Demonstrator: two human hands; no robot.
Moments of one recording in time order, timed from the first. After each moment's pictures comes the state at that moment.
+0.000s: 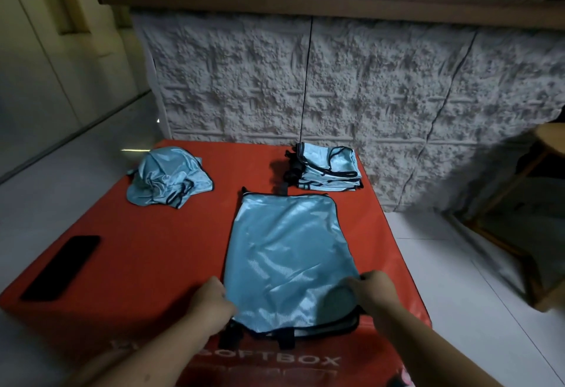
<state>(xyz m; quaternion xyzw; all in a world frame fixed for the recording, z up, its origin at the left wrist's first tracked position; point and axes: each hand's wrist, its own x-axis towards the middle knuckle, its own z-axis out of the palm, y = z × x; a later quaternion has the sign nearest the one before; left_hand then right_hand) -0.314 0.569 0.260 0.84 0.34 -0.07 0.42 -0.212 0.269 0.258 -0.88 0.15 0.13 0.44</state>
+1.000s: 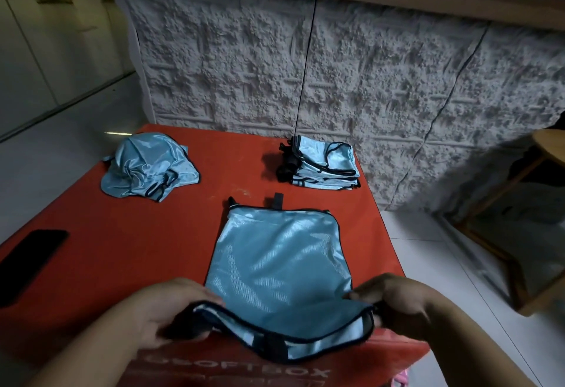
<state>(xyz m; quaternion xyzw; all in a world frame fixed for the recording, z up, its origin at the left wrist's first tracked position) -0.308 0.600 0.314 0.62 0.29 -0.26 0.68 -0.197 0.240 0.317 -0.68 0.11 0.41 0.60</state>
